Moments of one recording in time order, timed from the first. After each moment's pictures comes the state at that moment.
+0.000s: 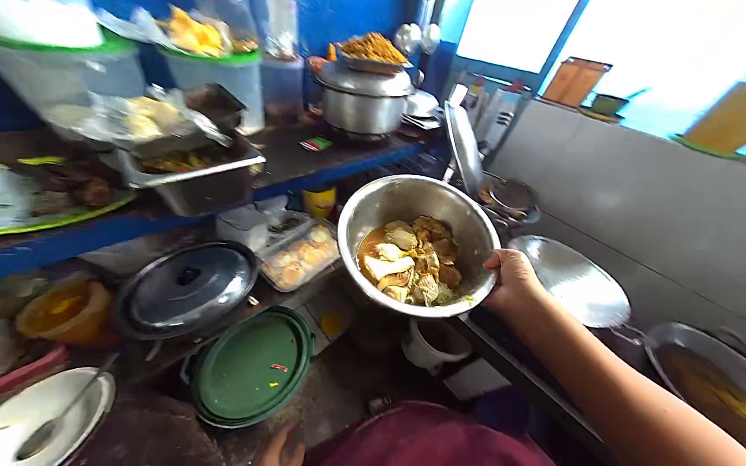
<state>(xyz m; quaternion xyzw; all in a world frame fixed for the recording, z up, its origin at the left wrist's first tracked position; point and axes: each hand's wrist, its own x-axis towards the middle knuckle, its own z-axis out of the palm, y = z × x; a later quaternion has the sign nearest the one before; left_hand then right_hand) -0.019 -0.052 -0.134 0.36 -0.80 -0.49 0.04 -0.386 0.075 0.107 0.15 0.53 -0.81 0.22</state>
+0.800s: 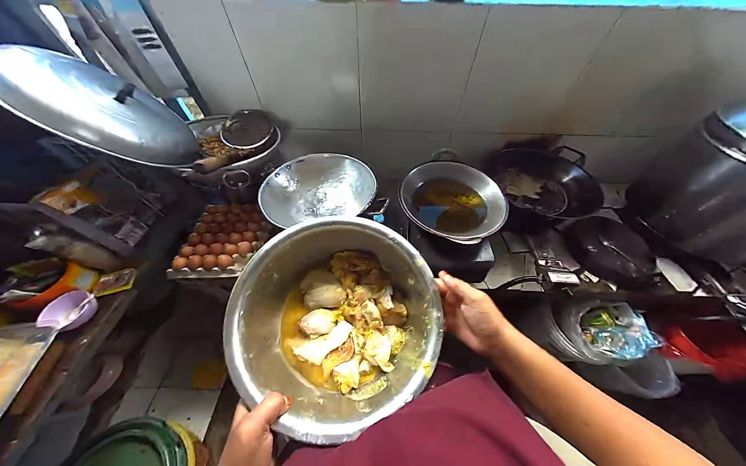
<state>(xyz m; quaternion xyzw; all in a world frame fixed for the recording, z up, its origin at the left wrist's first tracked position) -0.277 0.280 0.001 0.24 -0.62 -0.75 0.04 -0.375 0.572 -0.004 0.10 0.58 -0.79 0.19</state>
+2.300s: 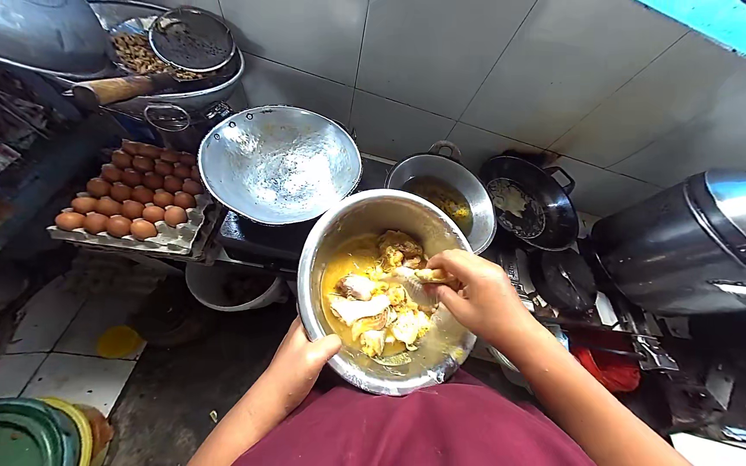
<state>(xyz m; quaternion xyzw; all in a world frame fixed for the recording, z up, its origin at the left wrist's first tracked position) -0.429 0.364 -0.018 0.11 -0.63 -0.75 -0.16 -0.487 0.627 0.038 -0.21 0.95 -0.21 -0.05</state>
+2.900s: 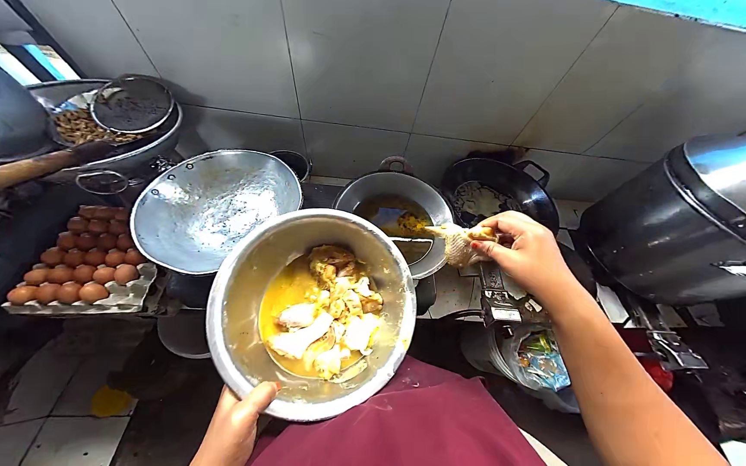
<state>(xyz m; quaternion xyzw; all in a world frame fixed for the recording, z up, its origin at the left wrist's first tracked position) -0.429 0.458 -0.009 0.21 -0.65 -0.73 -0.02 -0.553 0.842 0.052 -0.06 0.95 -0.28 -0.12</state>
